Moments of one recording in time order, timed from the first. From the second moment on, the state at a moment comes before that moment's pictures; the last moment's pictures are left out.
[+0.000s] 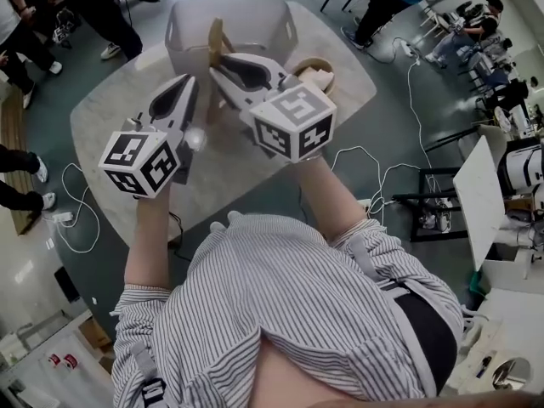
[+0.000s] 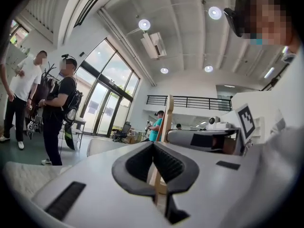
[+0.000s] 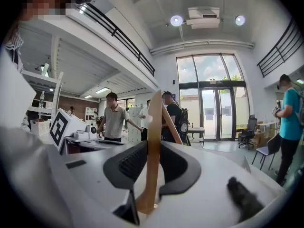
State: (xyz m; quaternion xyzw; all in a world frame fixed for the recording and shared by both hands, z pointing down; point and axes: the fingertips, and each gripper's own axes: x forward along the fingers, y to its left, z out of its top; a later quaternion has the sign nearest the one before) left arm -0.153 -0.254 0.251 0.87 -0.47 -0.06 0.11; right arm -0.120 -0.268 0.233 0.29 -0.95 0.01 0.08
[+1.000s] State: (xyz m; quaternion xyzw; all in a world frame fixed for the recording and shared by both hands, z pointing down) left arm -0.109 -0.288 0.213 0.91 -0.40 -0.06 0.08; right arm -0.053 -0.295 0.177 0.41 -0.91 -0.01 0.03
